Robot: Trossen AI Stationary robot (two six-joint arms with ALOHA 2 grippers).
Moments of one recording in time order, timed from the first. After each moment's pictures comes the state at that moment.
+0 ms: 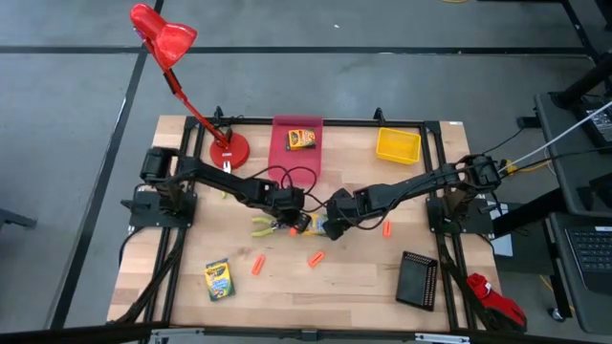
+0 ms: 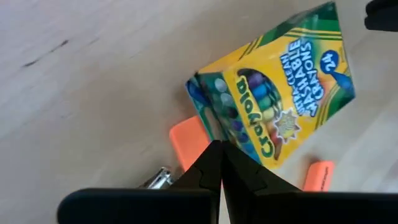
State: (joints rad) left arm -0.03 1.80 1.01 -0.23 0.07 -1.11; right arm 0.16 1.75 1.06 -0.57 0.08 1.04
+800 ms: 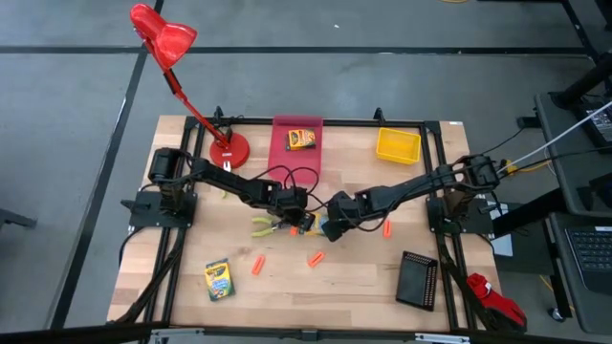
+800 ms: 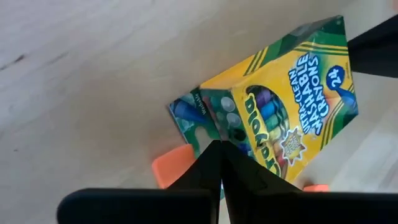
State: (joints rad) left arm -0.02 1.86 1.00 -0.12 0.09 -1.14; right arm 0.15 1.76 0.98 -0.41 0.03 1.07
